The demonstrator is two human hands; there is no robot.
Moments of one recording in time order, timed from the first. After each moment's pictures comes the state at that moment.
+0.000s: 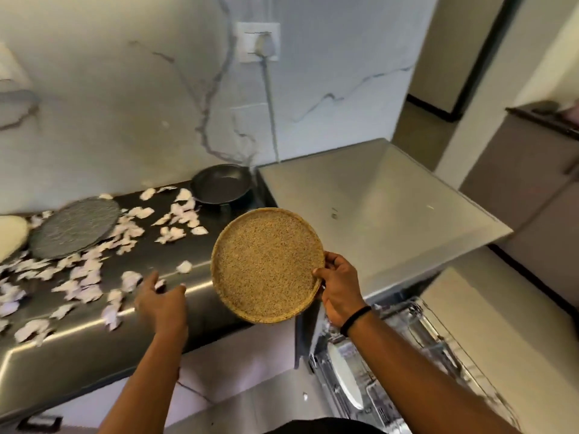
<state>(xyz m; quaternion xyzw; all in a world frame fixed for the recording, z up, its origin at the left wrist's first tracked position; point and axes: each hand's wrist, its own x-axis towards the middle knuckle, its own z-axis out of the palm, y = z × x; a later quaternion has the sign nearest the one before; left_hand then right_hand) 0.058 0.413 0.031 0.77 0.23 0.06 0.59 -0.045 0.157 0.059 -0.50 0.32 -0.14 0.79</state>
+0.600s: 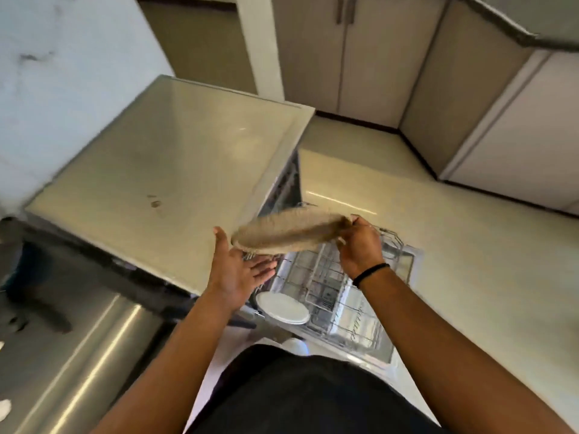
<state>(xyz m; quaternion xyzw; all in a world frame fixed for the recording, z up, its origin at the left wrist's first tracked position) -0.060 0.089 -0.001 0.54 0.05 -0.63 0.55 -0.258 -0.029 -0.009 -0.19 0.53 -0.42 0.72</state>
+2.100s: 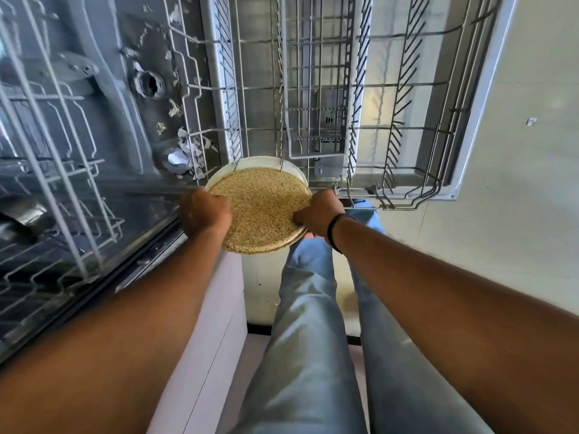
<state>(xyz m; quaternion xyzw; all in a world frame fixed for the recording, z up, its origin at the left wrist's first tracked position) -0.024 0.046 -0.452 0.88 -0.32 -0.26 -0.23 -0.223 0.050 -0.473 -0.22 0.66 0.14 0.70</state>
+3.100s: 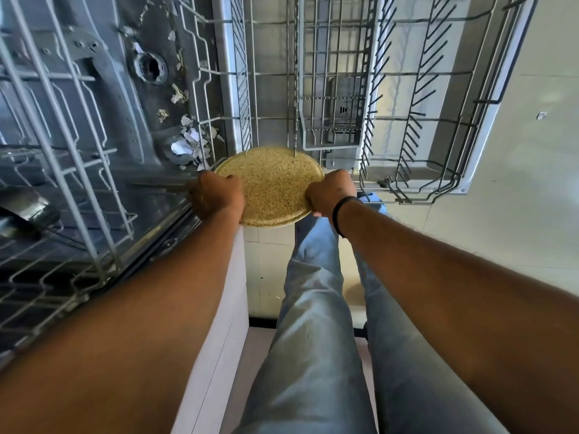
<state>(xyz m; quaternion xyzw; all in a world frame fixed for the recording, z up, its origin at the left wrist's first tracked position) -0.017 0.031 -0.465 0.91 -0.27 -0.27 -0.17 -0.190 0.034 -0.483 -0.17 0.76 0.10 0.62</state>
